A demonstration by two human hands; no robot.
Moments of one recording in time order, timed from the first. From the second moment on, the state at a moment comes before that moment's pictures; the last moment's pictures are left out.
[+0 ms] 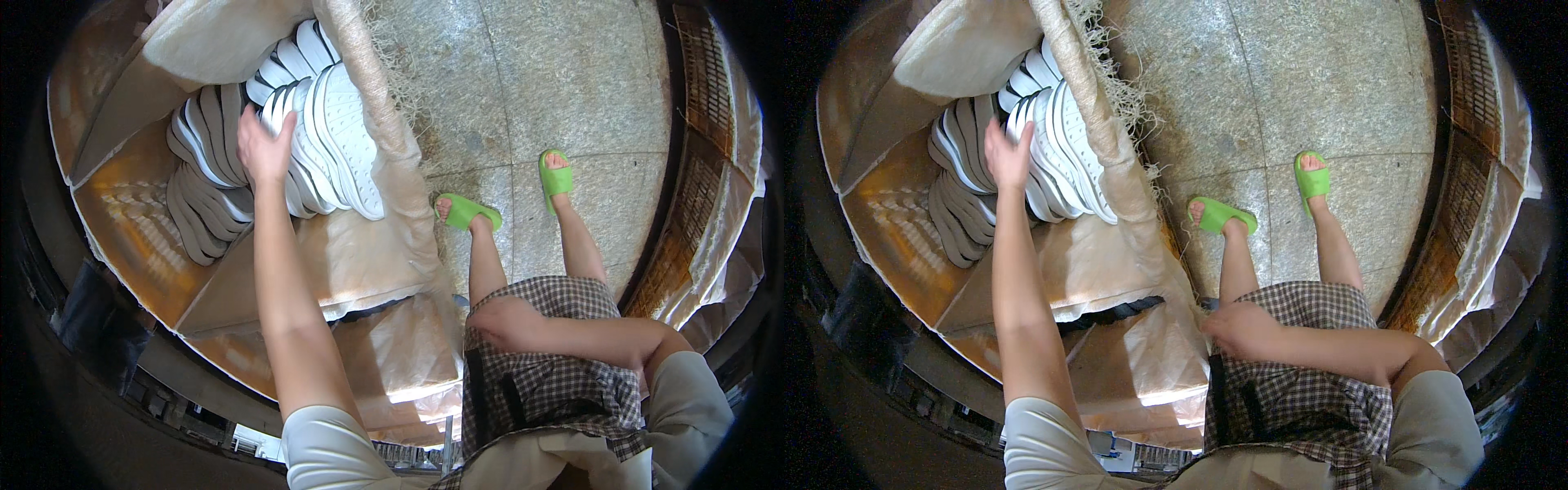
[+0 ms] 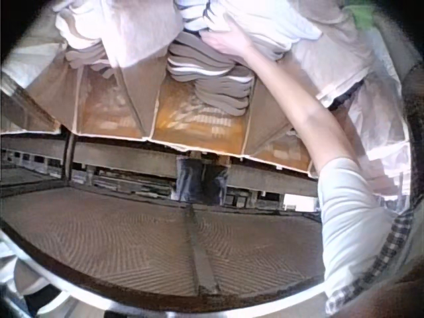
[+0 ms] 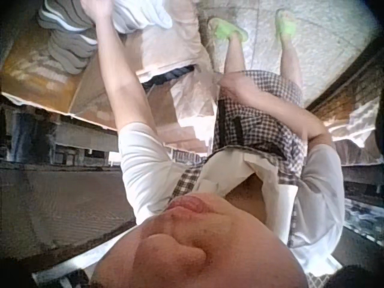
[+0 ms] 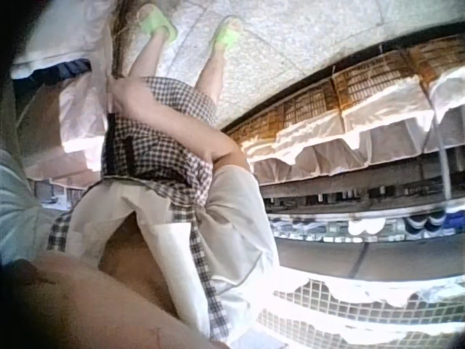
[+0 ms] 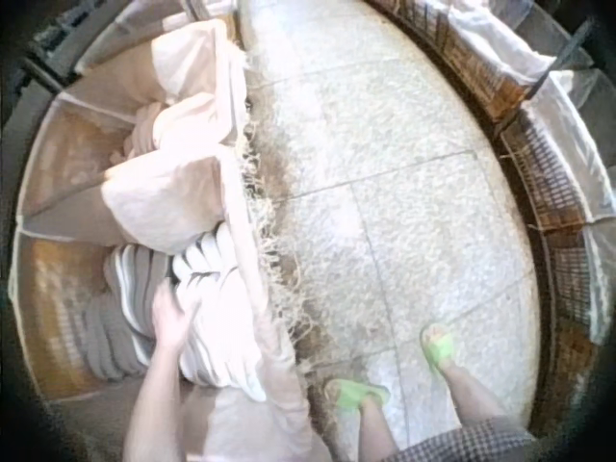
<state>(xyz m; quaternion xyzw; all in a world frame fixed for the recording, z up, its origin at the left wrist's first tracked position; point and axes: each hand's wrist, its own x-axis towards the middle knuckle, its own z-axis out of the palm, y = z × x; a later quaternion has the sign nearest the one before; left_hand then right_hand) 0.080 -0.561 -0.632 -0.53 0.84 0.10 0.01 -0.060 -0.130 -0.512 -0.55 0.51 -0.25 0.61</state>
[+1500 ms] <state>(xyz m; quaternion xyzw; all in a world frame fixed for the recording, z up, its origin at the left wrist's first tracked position) 0.115 -0.423 0.067 -0.49 0.45 0.29 -0.69 -0.294 -0.070 -0.270 -0.55 0.73 -0.16 0.38</state>
